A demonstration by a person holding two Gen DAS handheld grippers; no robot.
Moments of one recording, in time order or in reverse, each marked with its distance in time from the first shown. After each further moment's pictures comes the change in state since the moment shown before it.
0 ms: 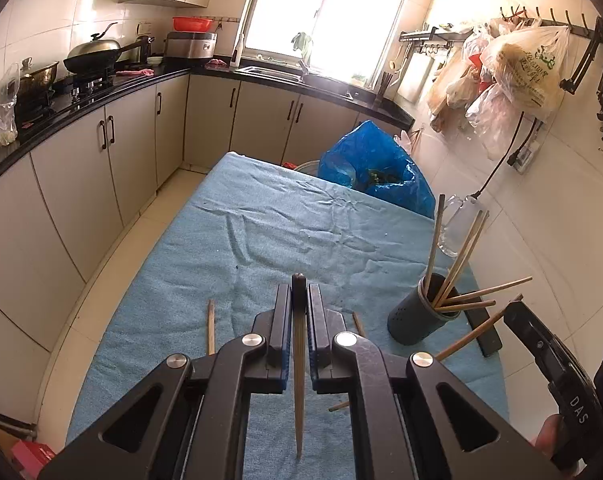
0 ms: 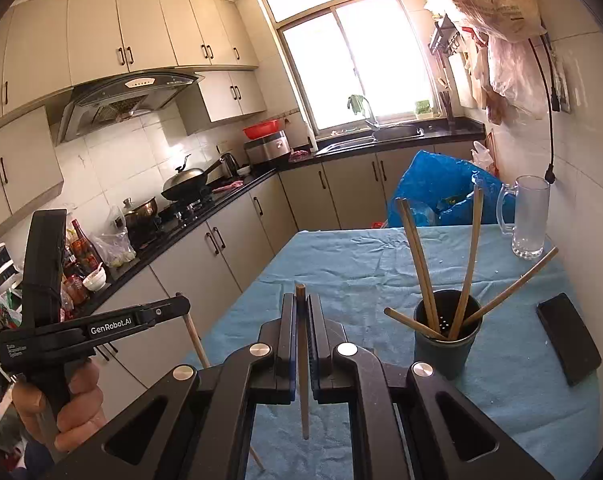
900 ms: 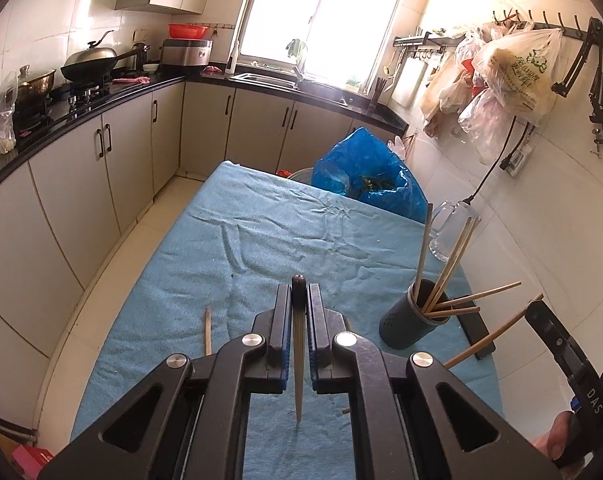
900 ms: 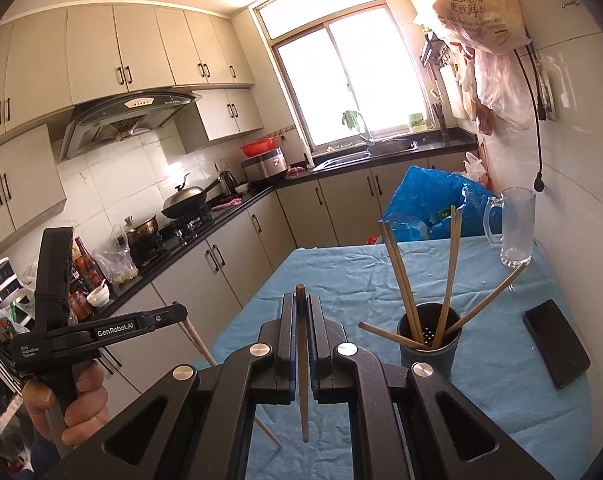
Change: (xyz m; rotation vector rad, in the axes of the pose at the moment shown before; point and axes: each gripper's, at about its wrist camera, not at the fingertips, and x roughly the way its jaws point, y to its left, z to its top) left arm -0.013 -0.012 0.008 0.014 -0.022 -0.011; right arm -0.032 -0.009 0.008 0.024 -0.064 -0.003
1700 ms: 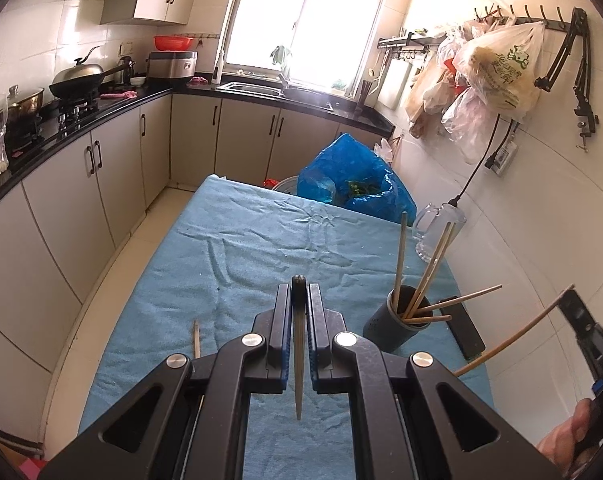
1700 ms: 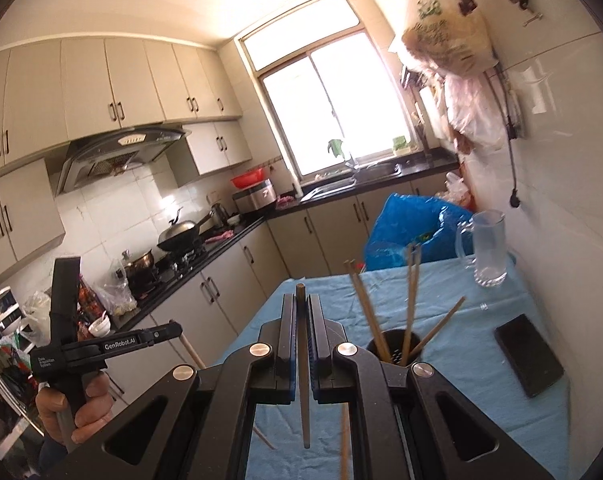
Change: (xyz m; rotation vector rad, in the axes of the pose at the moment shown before) left arm -0.014 -0.024 0.013 0.047 -0.016 -0.021; right arm -0.059 -0.027 0.021 0.048 -0.109 -0.032
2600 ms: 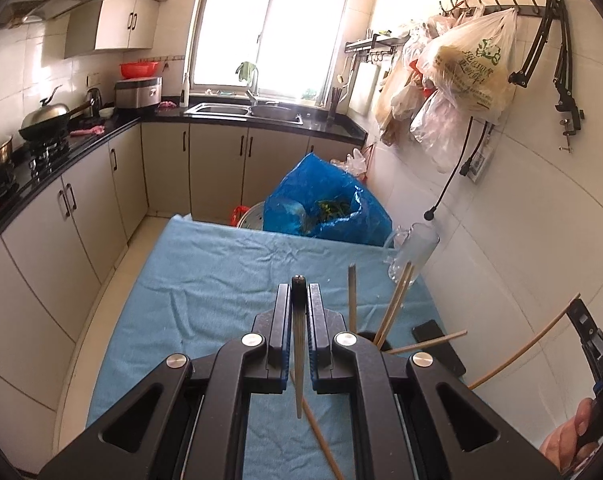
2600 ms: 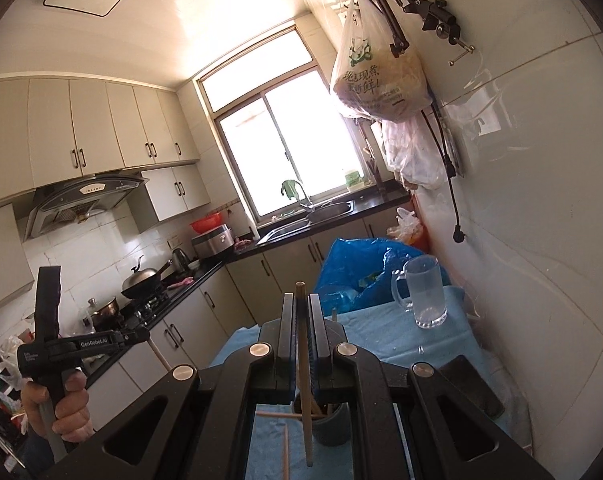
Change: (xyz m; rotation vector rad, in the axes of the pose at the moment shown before) left arm 0.017 -0.071 0.072 0.100 -0.030 -0.040; right arm -0.036 -0.064 0.055 0.058 -0.127 -0.134
